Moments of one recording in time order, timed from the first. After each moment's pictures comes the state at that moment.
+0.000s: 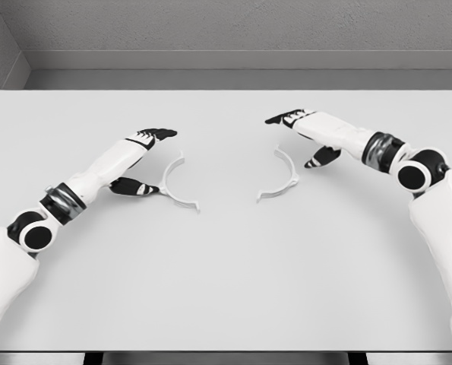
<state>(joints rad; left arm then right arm) -0.38 0.44 -0.43 -1.17 -0.42 -0.61 -0.07 -0.59 -0.33 0.27 -1.10 0.67 -0.57 0.54</state>
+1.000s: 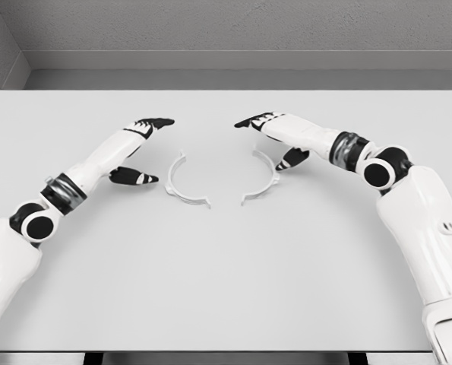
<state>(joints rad) -0.43 0.42 -0.42 -1.11 -0.42 -0.61 -0.07 -0.63 -0.24 0.33 -1.09 0.69 -0.54 0.54</state>
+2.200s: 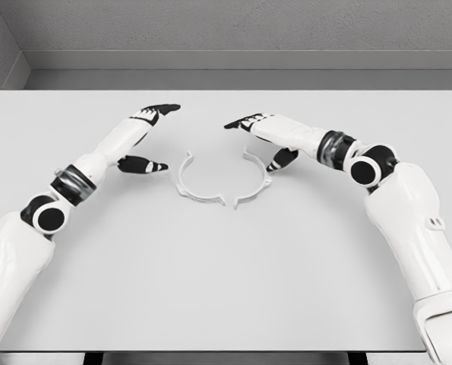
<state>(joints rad) -0.47 0.35 -0.38 -1.09 -0.43 -0.61 -0.07 -0.65 -0.21 0.36 -1.07 0.69 -0.51 0.54</state>
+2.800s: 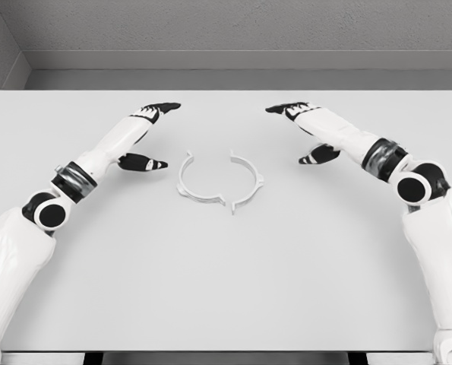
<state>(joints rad) -0.48 0.35 -0.38 -1.06 -0.44 -0.61 -0.07 -0.41 -0.28 0.08 -1.30 0.68 -0.54 0.54</state>
